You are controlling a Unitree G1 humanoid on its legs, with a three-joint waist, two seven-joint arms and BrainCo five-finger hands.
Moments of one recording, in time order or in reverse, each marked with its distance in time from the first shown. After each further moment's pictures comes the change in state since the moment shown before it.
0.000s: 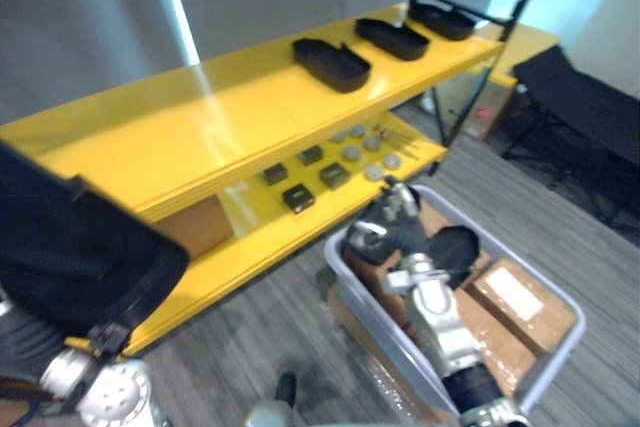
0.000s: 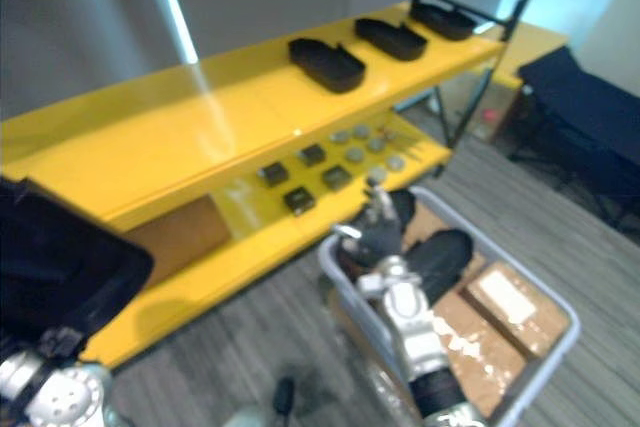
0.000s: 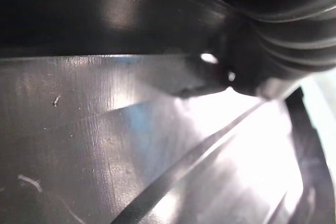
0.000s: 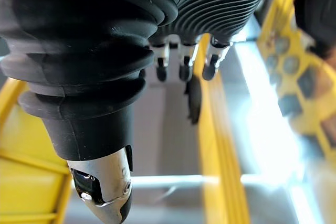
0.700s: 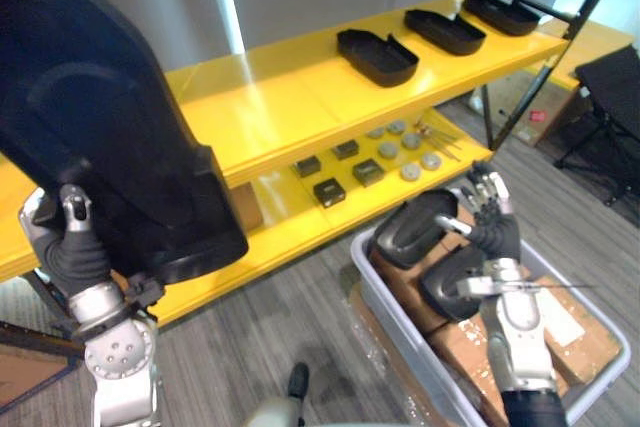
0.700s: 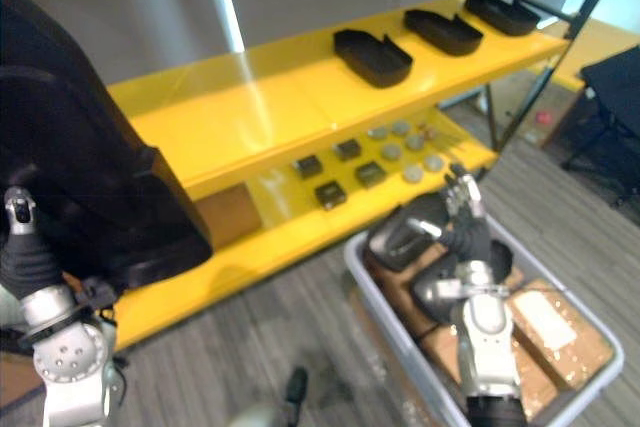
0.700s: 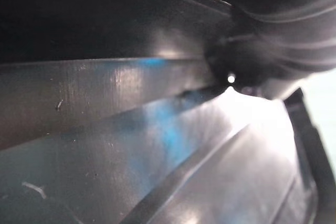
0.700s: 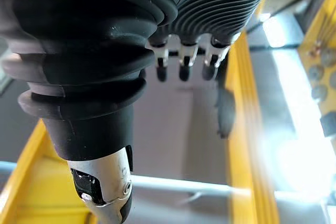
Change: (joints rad) left arm -0.072 0.168 -0.129 0.106 -0.040 -0.027 -0.278; right arm 0.139 -0.085 -0.258 -0.187 0.061 -0.047 0.199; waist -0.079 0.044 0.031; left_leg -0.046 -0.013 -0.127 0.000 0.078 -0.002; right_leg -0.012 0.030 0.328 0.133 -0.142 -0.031
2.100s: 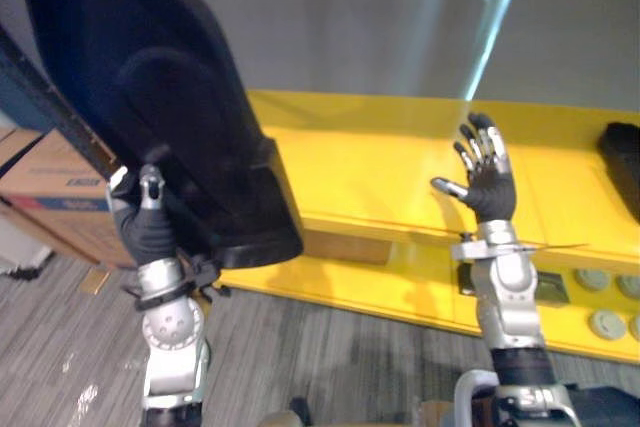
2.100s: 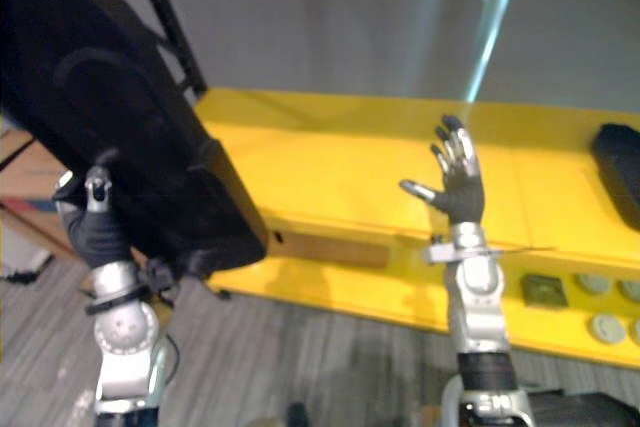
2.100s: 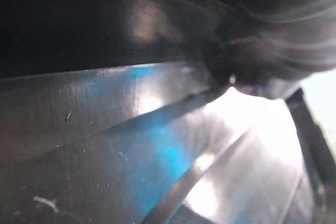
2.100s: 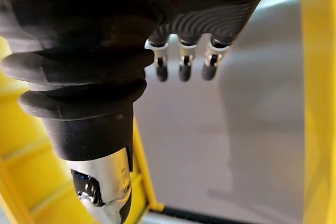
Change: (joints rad) left arm -0.154 0.004 -0.182 0.057 -0.028 0.059 -0.033; right arm -0.202 0.045 0.030 0.085 0.058 -0.080 0.011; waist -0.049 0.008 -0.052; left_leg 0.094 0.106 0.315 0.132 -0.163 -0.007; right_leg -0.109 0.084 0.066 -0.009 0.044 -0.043
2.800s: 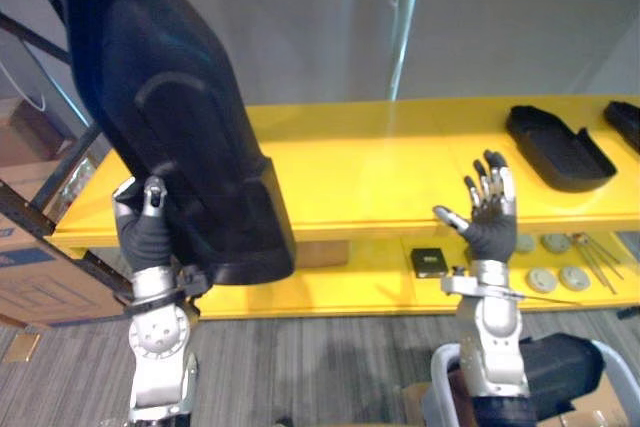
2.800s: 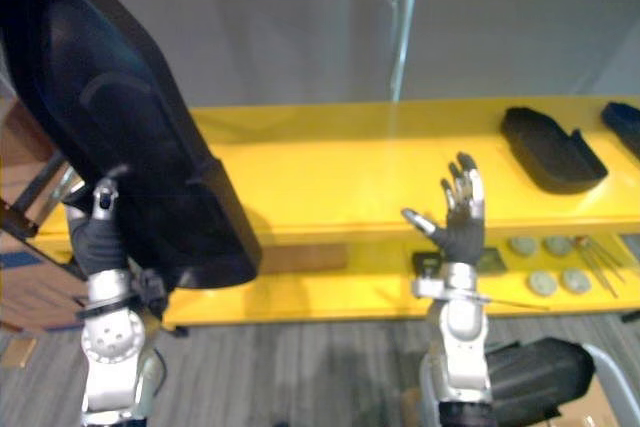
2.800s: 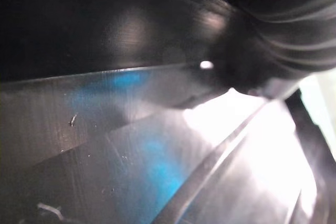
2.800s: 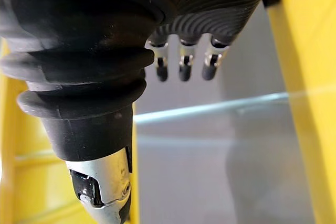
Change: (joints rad) left arm 0.046 -0.024 0.017 -0.003 -0.089 -0.016 -0.134; right arm 0.262 0.103 -0.016 -0.212 -0.097 -0.007 -0.165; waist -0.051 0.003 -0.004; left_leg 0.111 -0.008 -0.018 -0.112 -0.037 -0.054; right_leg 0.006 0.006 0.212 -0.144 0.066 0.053
